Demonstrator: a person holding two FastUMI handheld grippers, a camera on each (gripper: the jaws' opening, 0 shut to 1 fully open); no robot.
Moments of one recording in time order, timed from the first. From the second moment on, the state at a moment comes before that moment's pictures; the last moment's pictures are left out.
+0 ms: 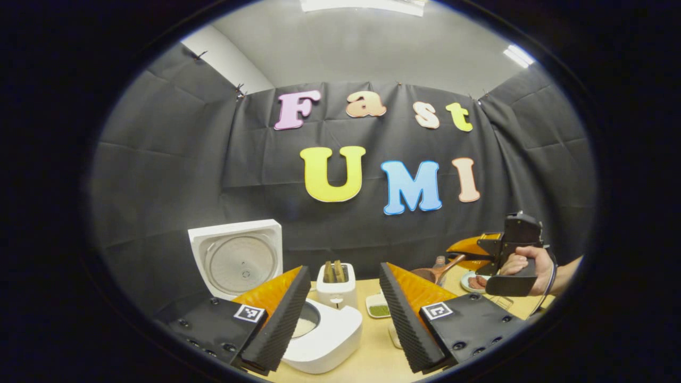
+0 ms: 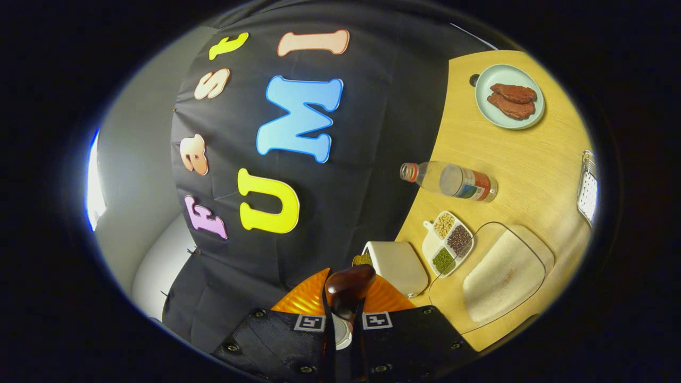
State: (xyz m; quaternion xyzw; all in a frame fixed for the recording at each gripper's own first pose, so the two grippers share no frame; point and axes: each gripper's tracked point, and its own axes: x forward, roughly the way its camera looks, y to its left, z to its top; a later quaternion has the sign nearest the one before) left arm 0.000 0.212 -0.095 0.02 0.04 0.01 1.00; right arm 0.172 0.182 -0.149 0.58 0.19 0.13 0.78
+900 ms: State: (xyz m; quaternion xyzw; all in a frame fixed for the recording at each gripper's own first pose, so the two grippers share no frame) left arm -0.020 0.283 -0.109 0.00 0.02 0.04 1.00; right arm 0.196 0.344 -0.129 0.51 0.24 0.23 0.79
